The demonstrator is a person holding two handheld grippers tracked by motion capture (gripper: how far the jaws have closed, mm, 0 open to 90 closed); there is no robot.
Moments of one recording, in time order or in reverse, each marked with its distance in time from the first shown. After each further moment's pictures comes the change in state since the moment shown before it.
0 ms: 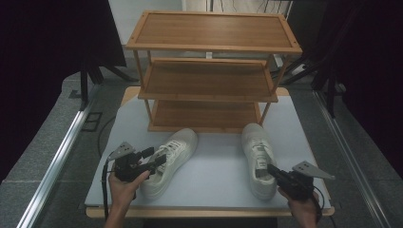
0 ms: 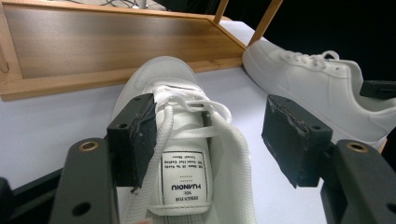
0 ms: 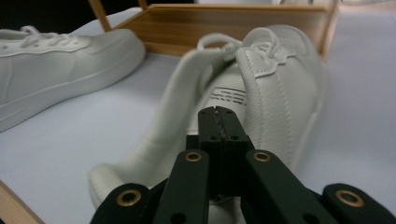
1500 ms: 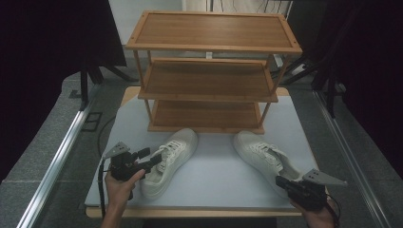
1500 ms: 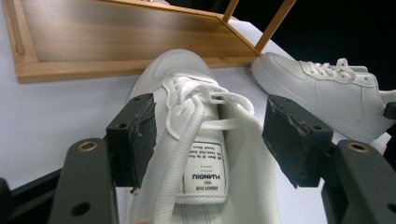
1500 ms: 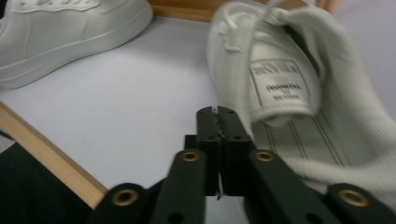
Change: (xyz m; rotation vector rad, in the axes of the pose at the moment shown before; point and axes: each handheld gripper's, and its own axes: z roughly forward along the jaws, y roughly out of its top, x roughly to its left) left arm 0.017 -0.006 -0.005 0.001 0.002 -0.061; right arm -0.007 -0.008 -0.029 0.108 0.066 -0.057
